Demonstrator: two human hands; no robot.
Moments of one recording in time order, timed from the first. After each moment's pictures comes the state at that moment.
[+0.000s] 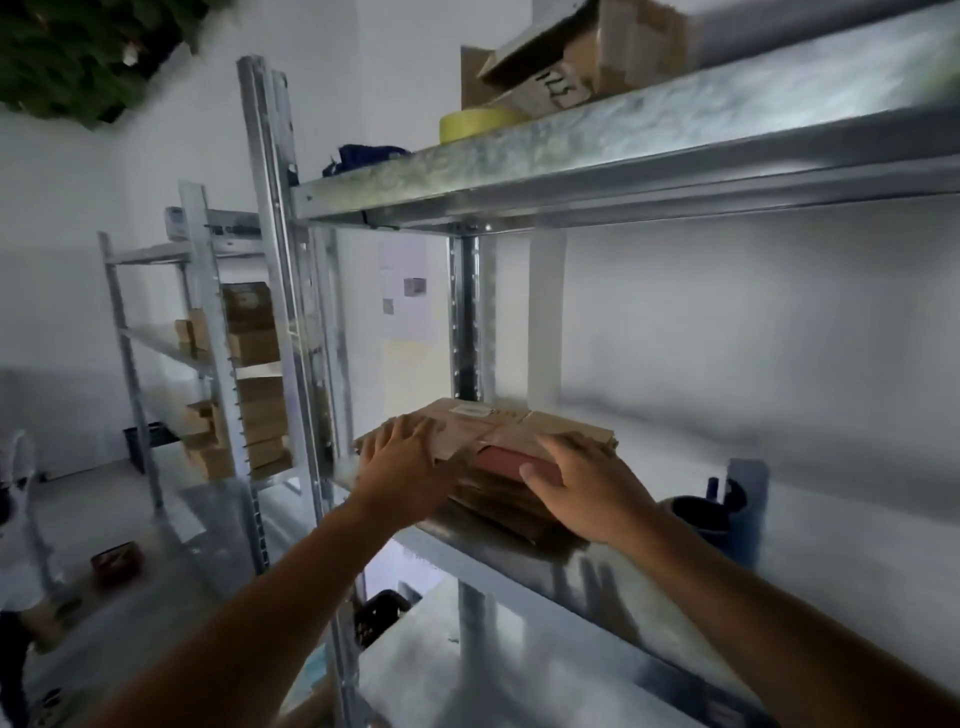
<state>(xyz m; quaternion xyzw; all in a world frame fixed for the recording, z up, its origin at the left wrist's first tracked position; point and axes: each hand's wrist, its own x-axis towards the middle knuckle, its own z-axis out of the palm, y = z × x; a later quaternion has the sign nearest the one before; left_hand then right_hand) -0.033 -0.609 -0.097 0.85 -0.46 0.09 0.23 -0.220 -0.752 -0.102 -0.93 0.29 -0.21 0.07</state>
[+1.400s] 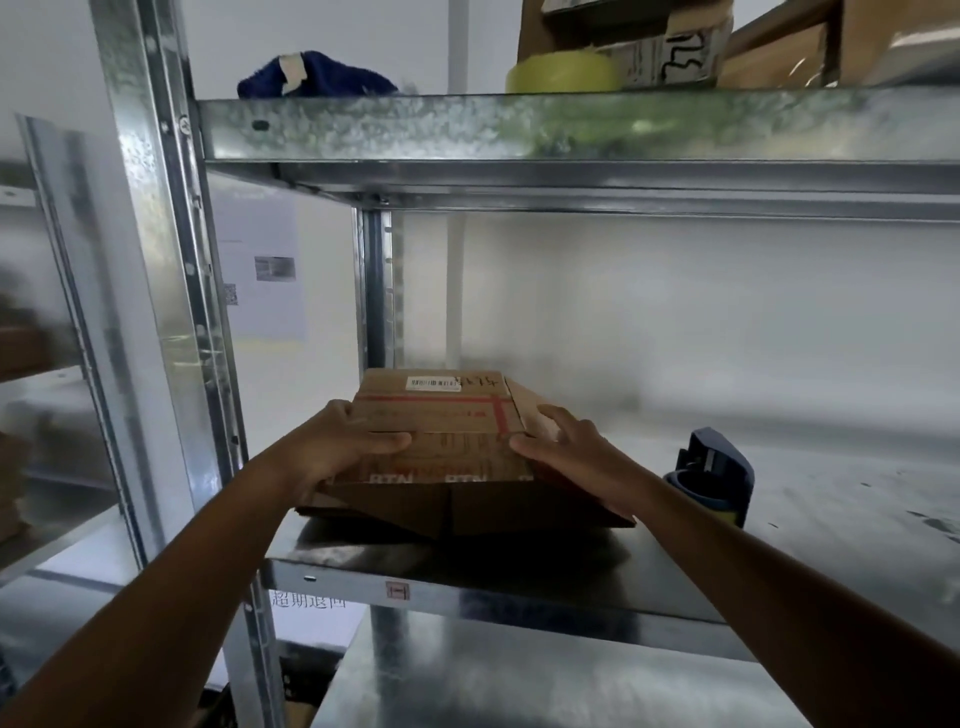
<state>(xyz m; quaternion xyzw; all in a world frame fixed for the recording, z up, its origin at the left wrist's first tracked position) 0.165 -0.670 -0.074 0.60 -0.55 -0.34 0.47 -0.134 -0.766 -0.101 -0.76 0.49 -0.28 0.31</state>
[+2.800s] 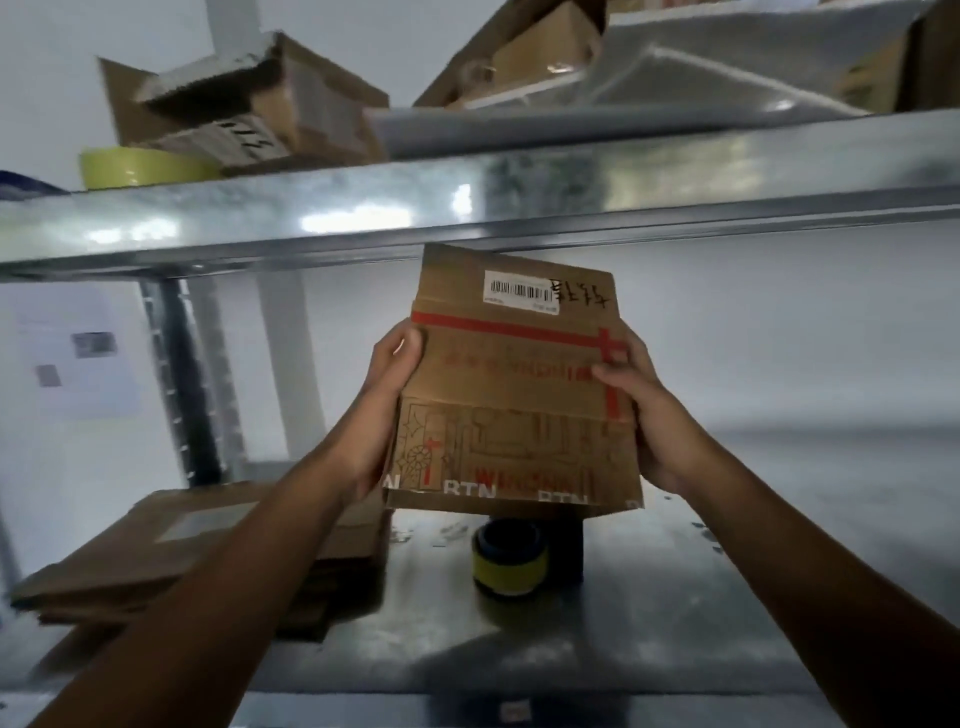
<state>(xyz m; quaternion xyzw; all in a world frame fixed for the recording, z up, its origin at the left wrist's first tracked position) -0.170 -0.718 0.014 0.35 -0.64 -0.38 0.57 -0.442 -0.784 -0.016 -0.62 0.18 -0.57 0.51</state>
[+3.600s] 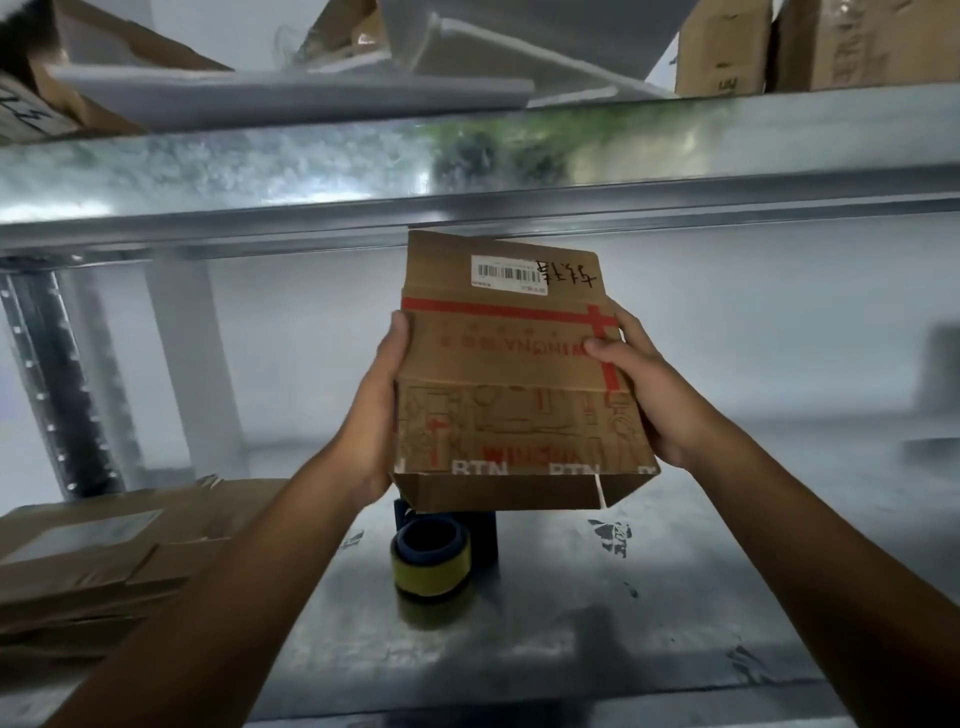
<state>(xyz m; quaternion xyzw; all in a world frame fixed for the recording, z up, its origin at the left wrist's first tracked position) -0.301 -0.754 0.003 0.29 -0.62 -0.49 0.54 -0.575 -0.802 -0.004 -0.66 0.26 -0.56 0.44</state>
